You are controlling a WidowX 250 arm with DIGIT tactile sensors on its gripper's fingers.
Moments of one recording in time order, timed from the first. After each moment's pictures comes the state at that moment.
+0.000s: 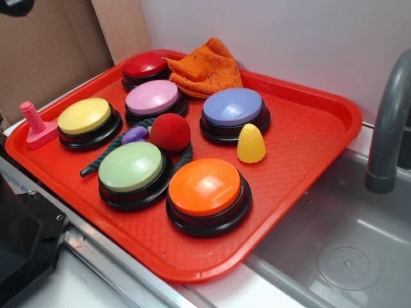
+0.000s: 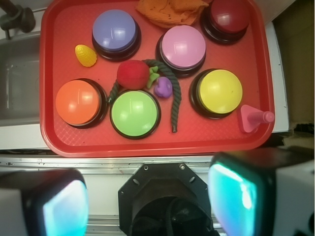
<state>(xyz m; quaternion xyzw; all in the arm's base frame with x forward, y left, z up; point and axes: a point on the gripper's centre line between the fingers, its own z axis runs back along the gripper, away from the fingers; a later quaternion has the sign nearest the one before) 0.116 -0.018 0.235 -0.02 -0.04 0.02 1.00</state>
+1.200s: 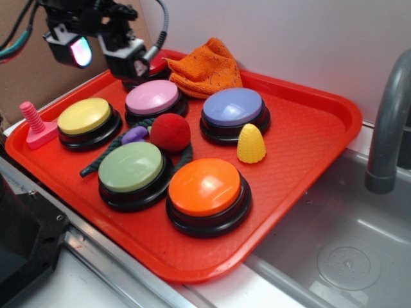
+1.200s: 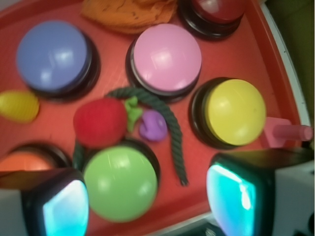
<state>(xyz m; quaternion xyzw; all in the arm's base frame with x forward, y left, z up) 0.196 -0.010 0.132 0.04 -0.04 0.17 0.98</state>
